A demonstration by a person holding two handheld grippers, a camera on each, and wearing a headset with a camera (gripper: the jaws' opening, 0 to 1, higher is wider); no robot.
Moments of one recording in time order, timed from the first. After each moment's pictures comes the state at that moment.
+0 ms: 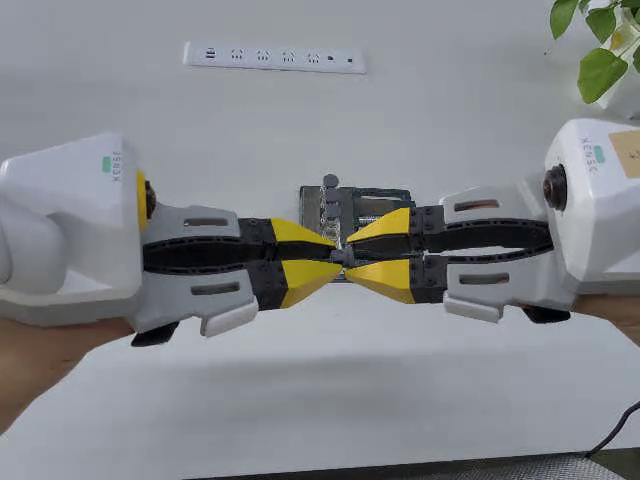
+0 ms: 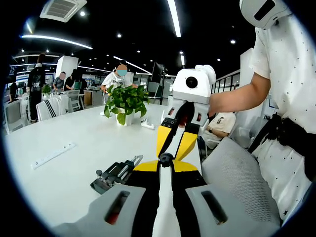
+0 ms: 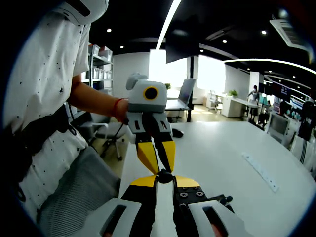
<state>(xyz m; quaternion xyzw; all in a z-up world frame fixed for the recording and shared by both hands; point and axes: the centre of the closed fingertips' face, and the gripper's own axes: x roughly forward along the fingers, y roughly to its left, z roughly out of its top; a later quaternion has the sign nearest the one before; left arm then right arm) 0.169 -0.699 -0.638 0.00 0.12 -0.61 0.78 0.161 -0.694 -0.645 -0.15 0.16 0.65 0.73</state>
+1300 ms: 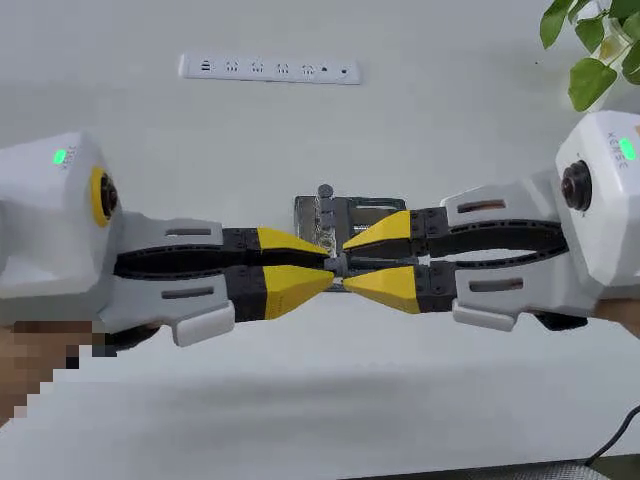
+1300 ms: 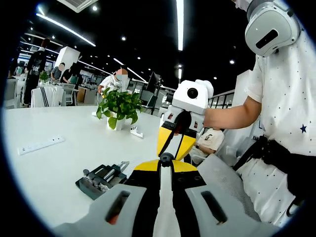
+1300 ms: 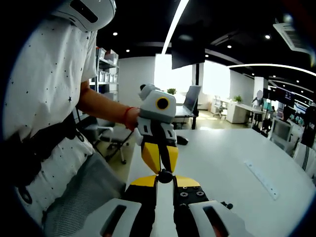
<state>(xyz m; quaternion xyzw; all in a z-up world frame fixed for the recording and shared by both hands) 0.160 -0.693 -0.618 -0.10 0.12 -0.64 0.75 0.150 -0.690 -0.622 -0.14 0.14 0.67 0.72</state>
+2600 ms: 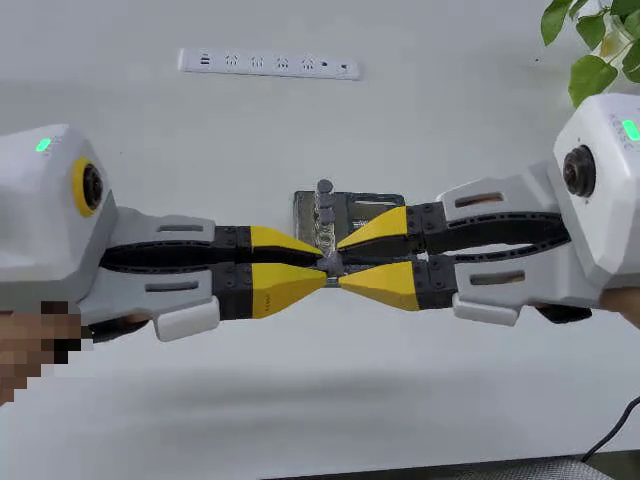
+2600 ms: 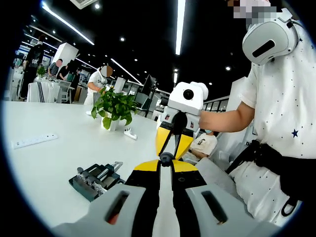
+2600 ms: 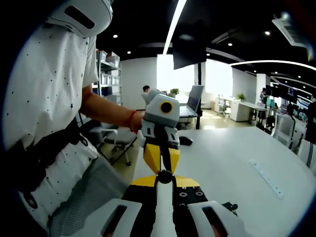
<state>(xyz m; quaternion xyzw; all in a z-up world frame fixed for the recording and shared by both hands) 0.157 -0.692 -0.615 -0.13 0.12 -0.65 0.74 0.148 -0.688 -0.618 -0.13 0.15 0.68 0.71</state>
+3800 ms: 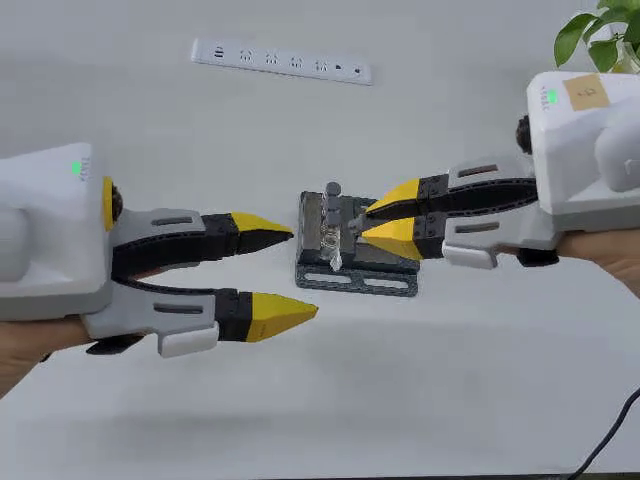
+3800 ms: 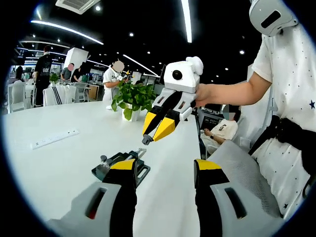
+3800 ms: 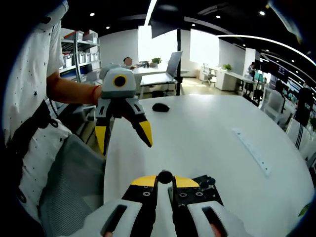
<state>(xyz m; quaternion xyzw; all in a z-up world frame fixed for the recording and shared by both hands) 0.175 -0.671 -0.662 -0.05 0.14 -0.59 0.79 0.224 -0.716 -0.677 -0.21 0.28 0.60 0.72</state>
